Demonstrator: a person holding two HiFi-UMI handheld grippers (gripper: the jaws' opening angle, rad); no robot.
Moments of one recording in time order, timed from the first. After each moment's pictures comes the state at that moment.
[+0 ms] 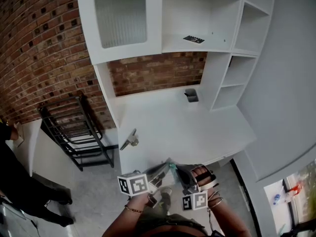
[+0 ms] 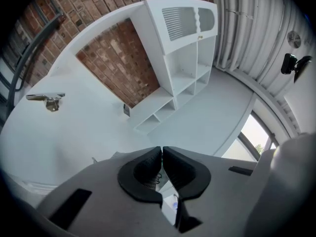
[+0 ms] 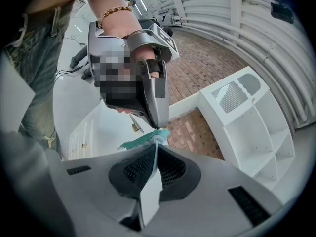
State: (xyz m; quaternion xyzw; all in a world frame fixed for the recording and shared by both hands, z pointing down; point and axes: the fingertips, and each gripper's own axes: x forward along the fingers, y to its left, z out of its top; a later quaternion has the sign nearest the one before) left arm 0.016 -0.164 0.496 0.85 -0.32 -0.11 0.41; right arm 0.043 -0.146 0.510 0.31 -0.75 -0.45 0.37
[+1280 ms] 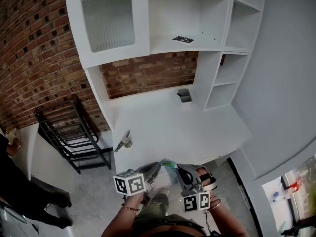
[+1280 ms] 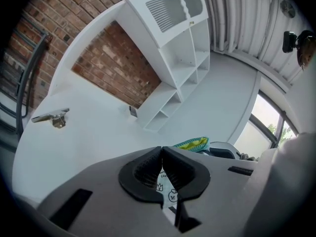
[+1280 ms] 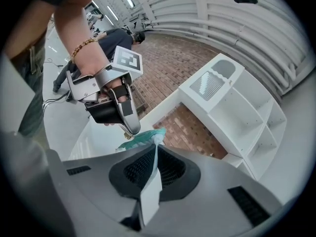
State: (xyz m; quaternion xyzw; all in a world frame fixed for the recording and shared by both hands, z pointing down) left arm 0.016 -0.175 0.514 0.86 -0.37 -0.03 0.36; right arm 0.076 -0.141 0.475 0.37 -0.81 -0.36 0.28
